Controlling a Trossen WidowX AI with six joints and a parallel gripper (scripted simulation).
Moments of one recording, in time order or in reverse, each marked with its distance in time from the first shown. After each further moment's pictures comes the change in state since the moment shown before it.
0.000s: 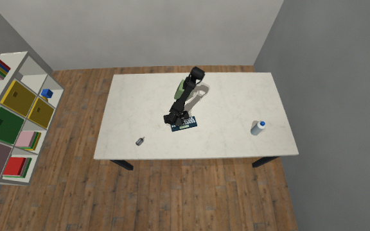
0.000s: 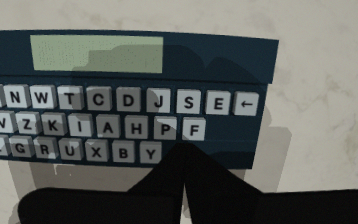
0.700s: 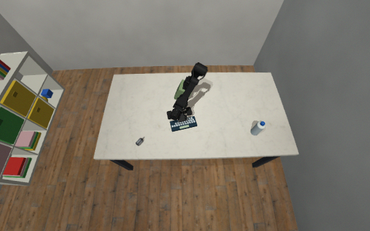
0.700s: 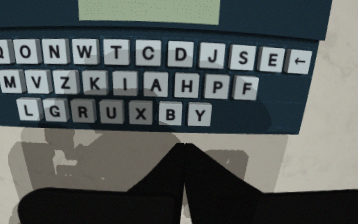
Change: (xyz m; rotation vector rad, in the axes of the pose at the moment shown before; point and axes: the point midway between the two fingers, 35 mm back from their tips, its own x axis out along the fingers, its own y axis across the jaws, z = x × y) arm 0.000 0.030 -0.028 0.004 0.002 0.000
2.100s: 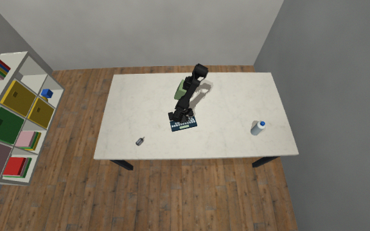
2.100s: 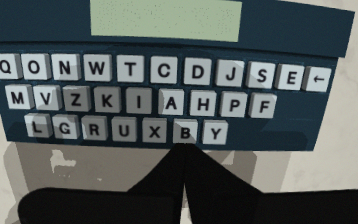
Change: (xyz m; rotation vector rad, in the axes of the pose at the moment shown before) arm 0.008 0.009 0.009 -0.005 0.005 0.004
